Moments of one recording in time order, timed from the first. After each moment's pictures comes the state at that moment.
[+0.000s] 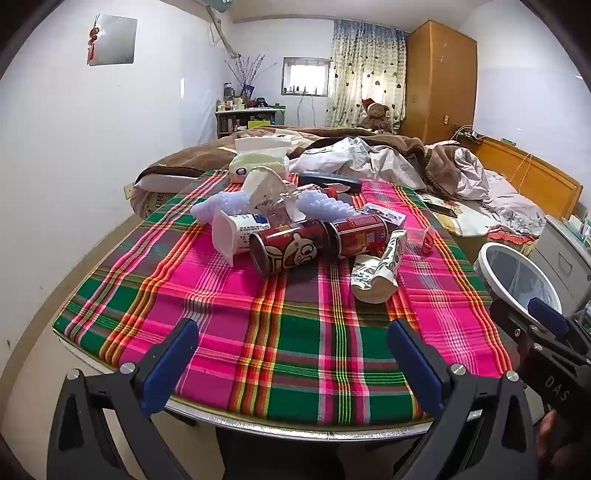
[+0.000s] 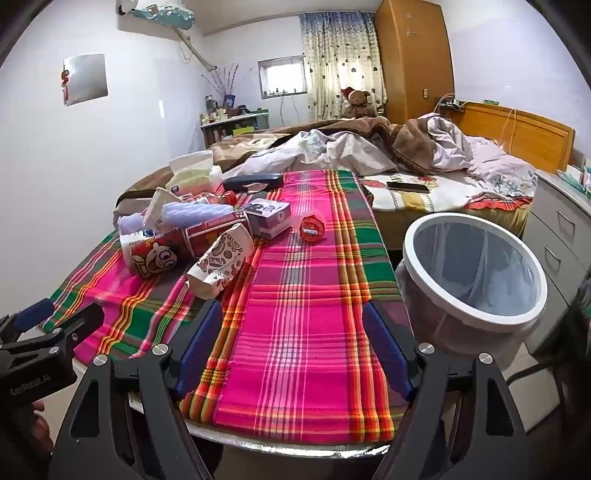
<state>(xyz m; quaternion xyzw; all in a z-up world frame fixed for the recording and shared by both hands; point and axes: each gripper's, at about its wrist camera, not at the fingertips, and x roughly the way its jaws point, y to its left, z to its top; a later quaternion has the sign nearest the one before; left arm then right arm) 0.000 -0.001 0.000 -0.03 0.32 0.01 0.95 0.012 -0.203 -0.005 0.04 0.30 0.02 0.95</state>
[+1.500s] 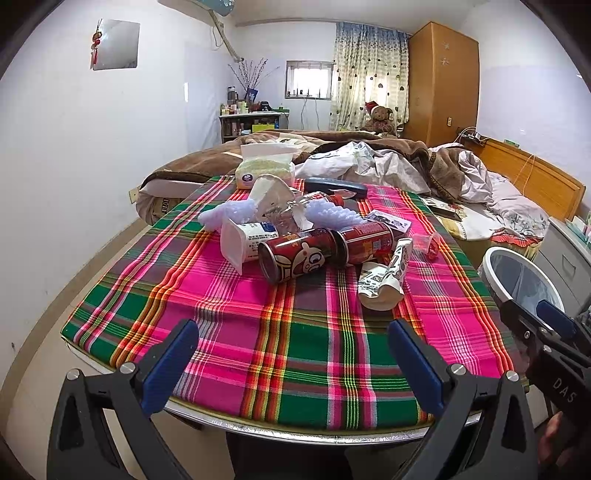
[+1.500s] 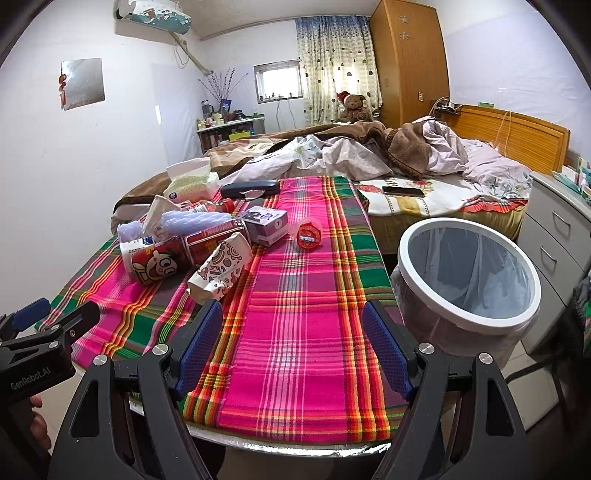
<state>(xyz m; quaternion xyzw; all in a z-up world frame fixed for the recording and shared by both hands) 0.000 0.005 0.010 -0.02 0.31 0.02 0.95 0.008 -0.204 0.002 0.05 0.29 0.02 0.95</state>
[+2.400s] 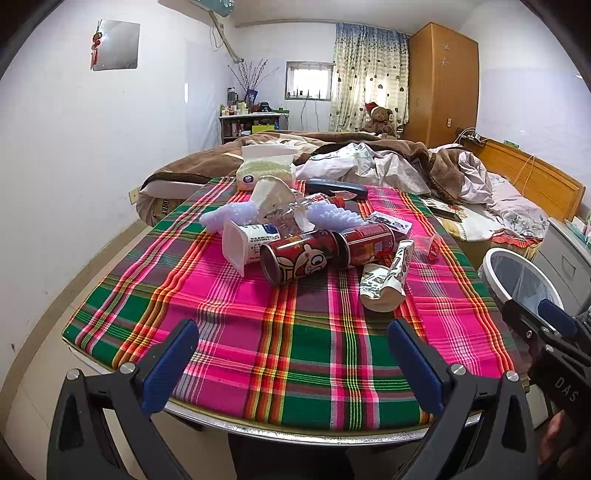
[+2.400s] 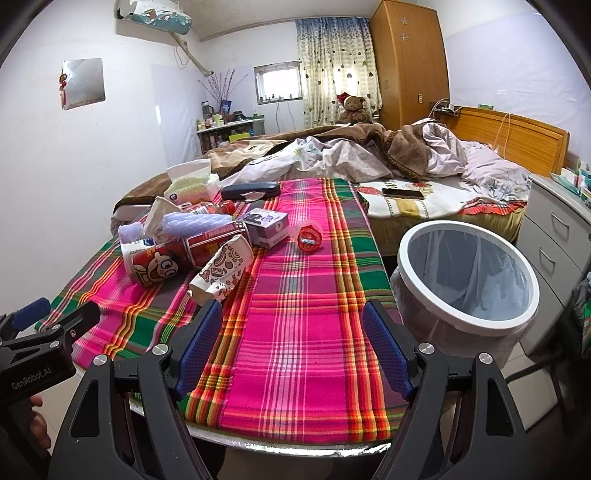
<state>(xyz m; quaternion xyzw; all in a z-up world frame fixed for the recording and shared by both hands) 0.001 0.005 0.011 -0.02 0.31 0.03 0.95 0.006 -0.207 0.005 0.05 0.29 0.01 0.96</state>
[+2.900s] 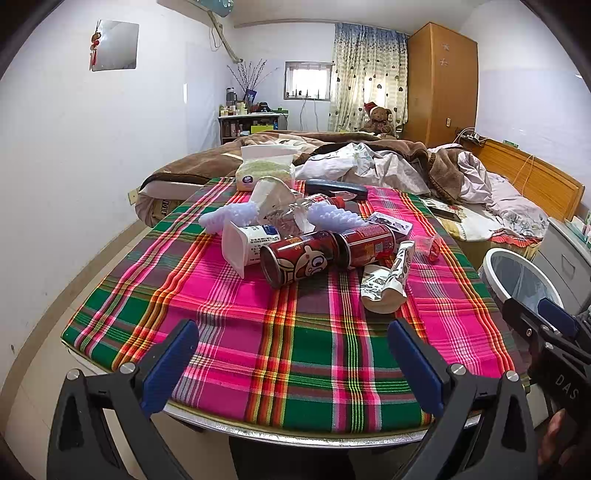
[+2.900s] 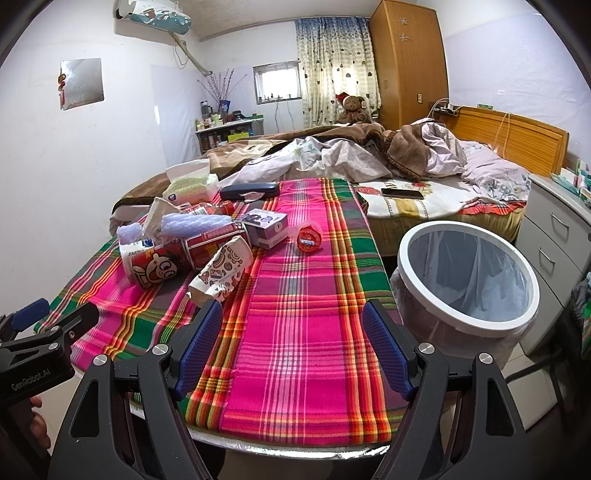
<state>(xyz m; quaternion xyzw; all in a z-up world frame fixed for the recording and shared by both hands) 0.003 0.007 0.011 -0.03 0.31 0.02 0.95 0.006 -0.207 0.006 0.05 0.29 0.01 0.96</state>
